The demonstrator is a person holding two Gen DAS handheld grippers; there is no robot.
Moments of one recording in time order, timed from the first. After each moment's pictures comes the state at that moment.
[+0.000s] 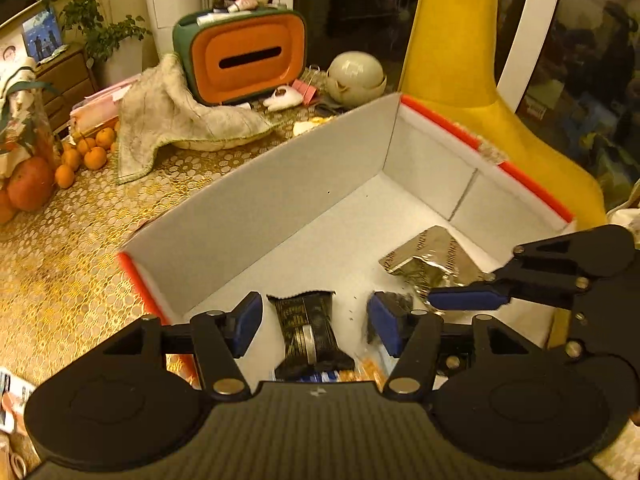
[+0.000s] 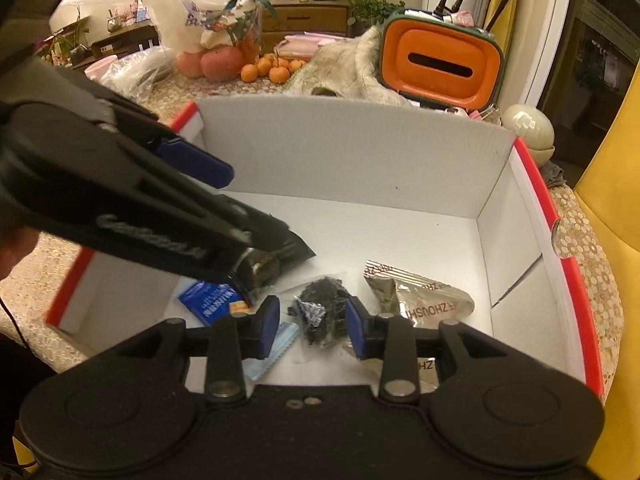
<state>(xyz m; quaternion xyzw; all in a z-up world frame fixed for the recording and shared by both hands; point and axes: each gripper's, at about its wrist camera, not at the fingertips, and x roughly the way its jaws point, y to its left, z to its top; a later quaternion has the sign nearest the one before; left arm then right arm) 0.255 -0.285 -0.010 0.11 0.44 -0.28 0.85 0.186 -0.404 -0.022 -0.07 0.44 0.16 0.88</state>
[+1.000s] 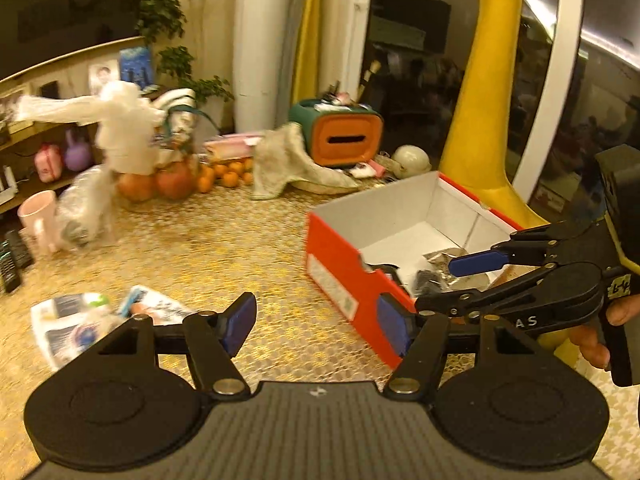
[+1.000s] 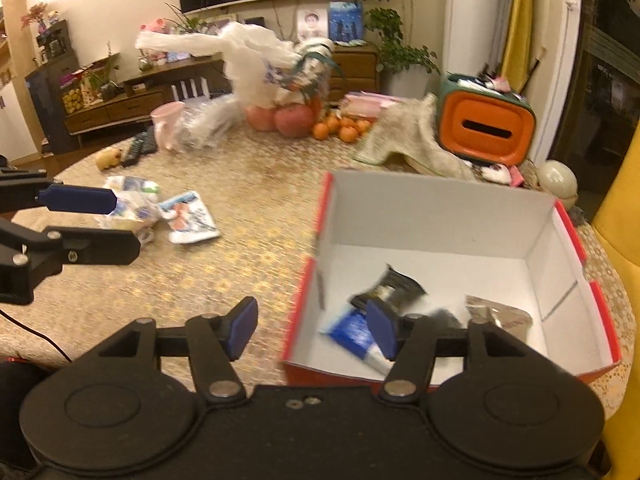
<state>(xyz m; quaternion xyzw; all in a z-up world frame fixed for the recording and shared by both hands) 0.119 -0.098 0.062 0.03 0.32 -0.22 0.92 0.125 -0.317 0.045 -0.04 0.39 0.19 0.90</state>
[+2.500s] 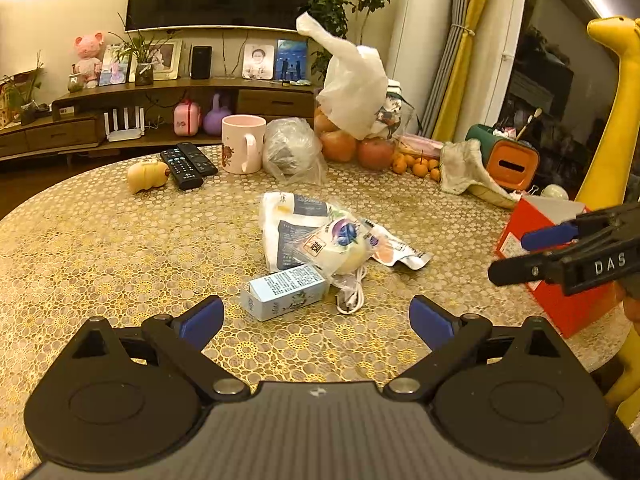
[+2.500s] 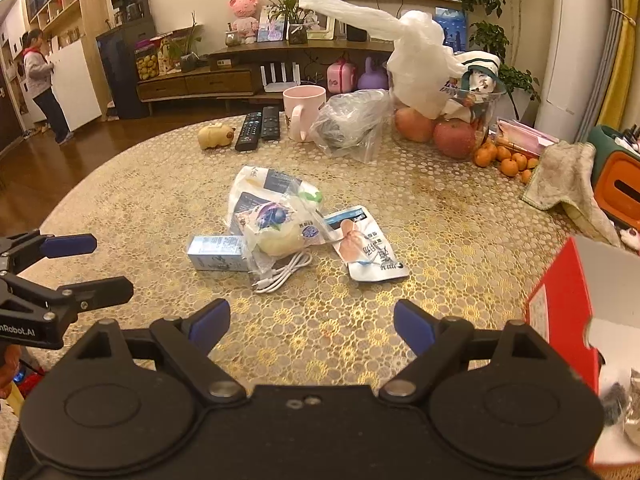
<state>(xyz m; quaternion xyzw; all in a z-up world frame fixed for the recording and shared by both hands) 0.071 0.120 -0.014 -0.06 0.30 -0.06 0.95 0.131 -0.118 0.027 -0.09 0.38 0.28 0.88</state>
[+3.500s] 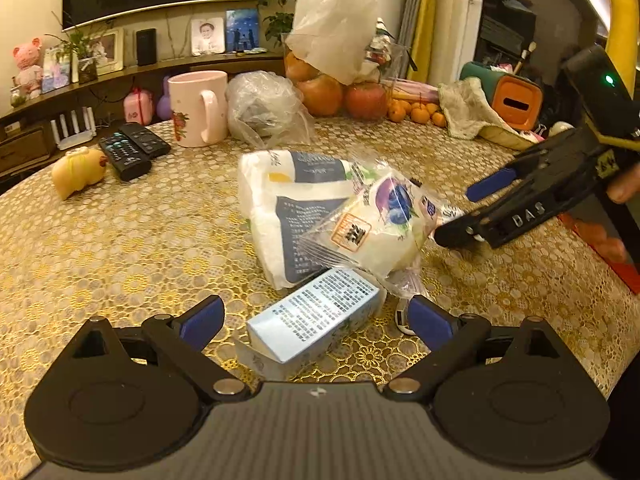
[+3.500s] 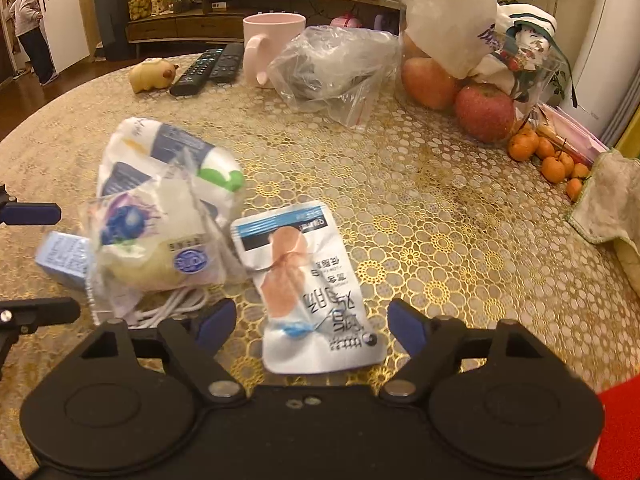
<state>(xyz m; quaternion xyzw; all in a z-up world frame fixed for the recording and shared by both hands) 0.179 0.130 -0.091 0.01 0.34 -0.12 0.93 0.270 -0.074 -0.067 -0.16 0.42 0.27 0.85</state>
